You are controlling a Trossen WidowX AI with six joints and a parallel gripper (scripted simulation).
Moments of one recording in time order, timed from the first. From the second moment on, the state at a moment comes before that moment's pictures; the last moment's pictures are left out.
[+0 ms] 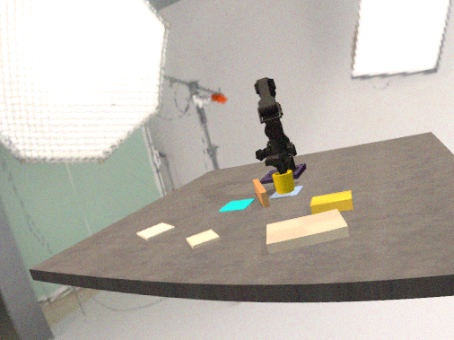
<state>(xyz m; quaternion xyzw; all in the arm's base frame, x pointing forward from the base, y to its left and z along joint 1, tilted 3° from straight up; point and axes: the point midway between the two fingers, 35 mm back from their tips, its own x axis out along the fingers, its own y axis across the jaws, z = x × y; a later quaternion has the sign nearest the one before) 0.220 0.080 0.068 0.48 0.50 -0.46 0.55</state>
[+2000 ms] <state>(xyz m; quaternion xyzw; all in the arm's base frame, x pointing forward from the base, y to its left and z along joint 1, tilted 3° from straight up) 0.215 0.084 0.130 0.47 0.51 -0.47 0.55</state>
